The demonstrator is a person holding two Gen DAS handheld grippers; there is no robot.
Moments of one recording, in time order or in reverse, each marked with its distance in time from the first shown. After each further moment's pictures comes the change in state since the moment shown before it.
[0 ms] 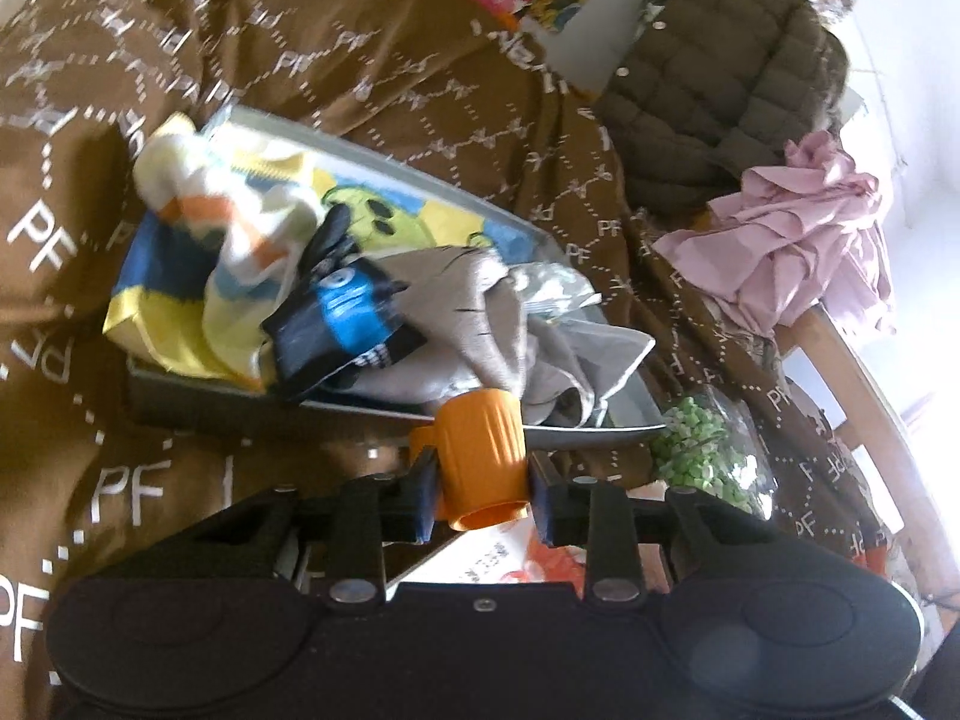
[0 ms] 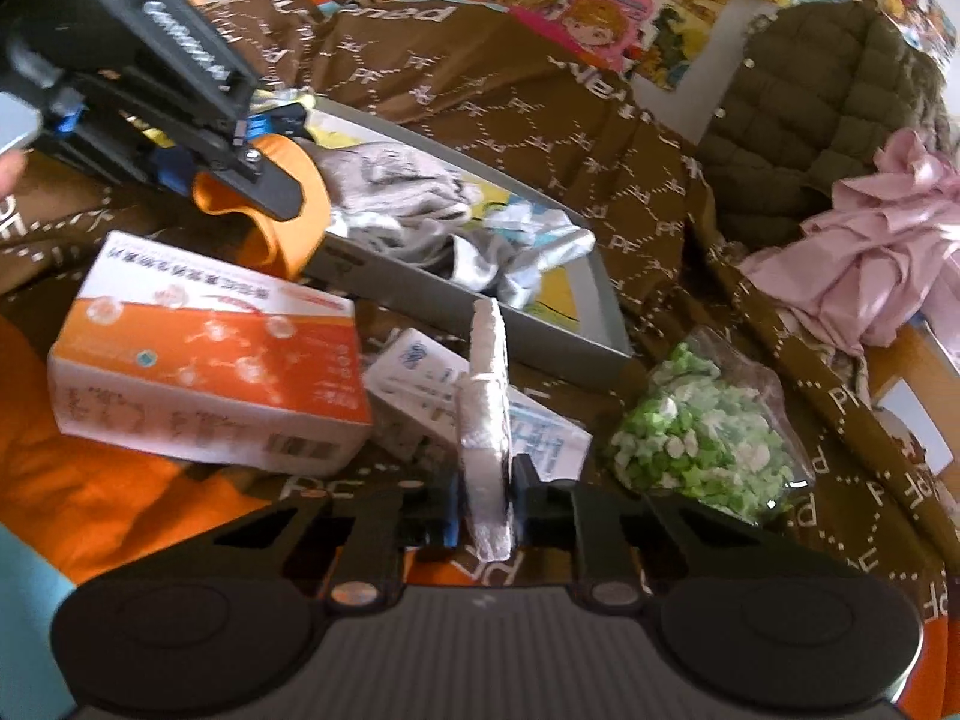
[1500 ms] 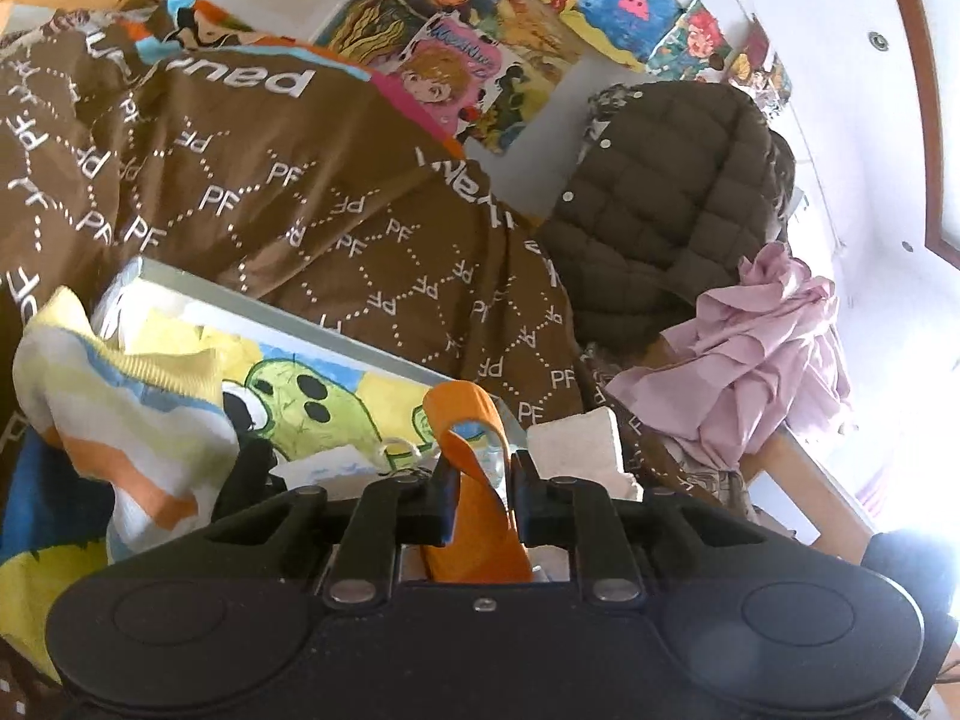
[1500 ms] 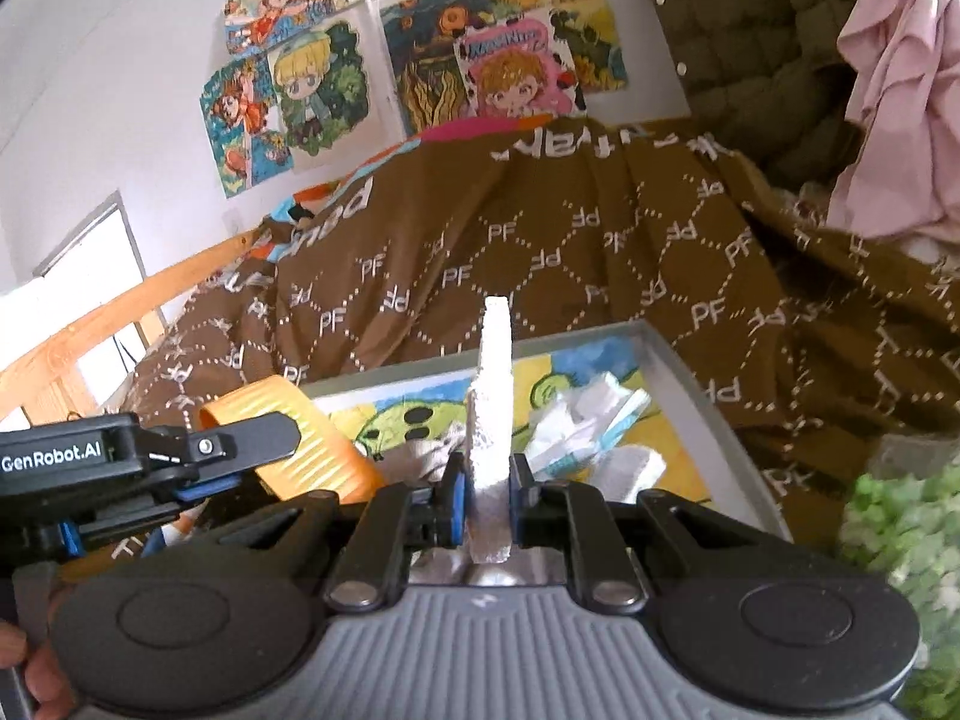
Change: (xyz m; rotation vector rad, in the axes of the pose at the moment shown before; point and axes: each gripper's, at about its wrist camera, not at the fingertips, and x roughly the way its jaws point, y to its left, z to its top) left arm 0.045 0.009 0.064 0.020 -0.255 -0.122; right arm 0.106 -0.080 0.087 0.550 -0.216 0.370
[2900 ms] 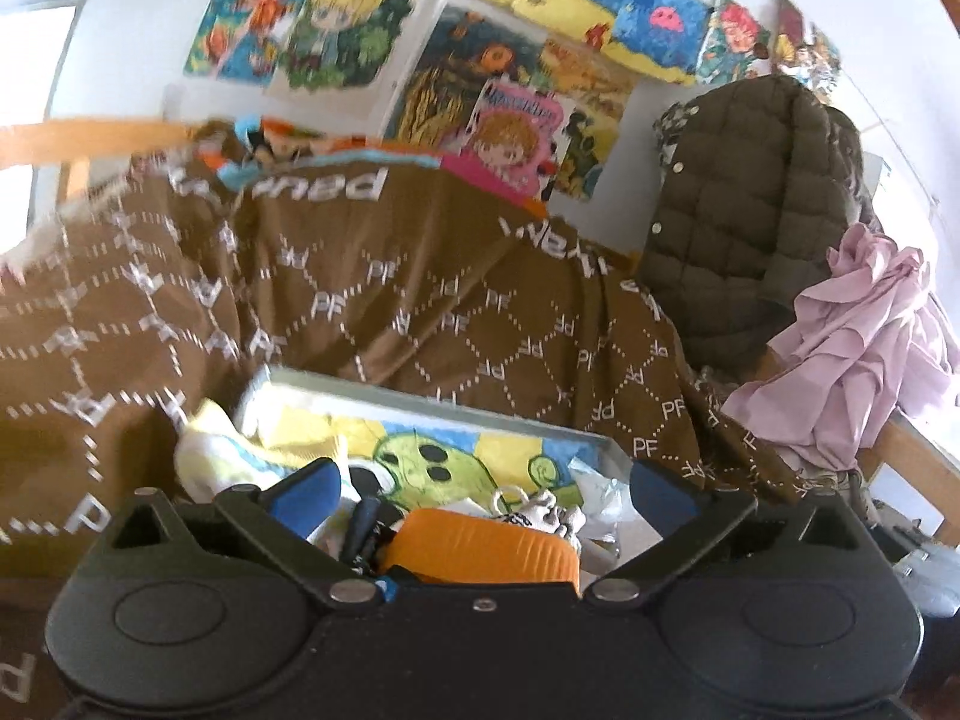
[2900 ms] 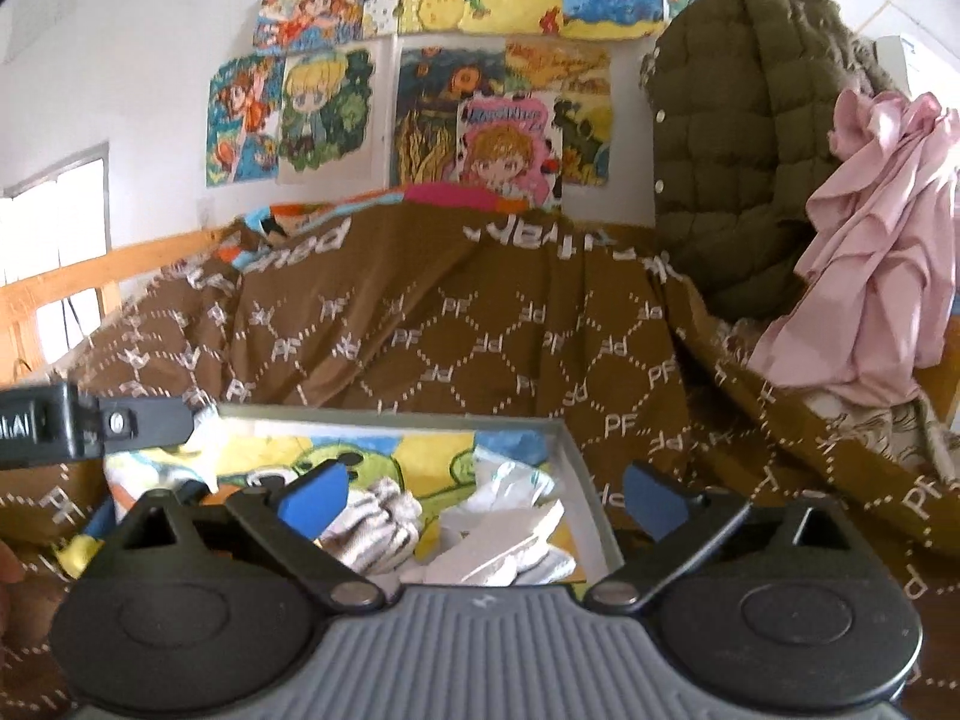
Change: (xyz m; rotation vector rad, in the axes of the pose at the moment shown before) left arm -0.048 -0.049 0.002 0.183 -0.118 0.316; right arm -0.072 0.031 0.017 -0.203 -0.149 -0.170
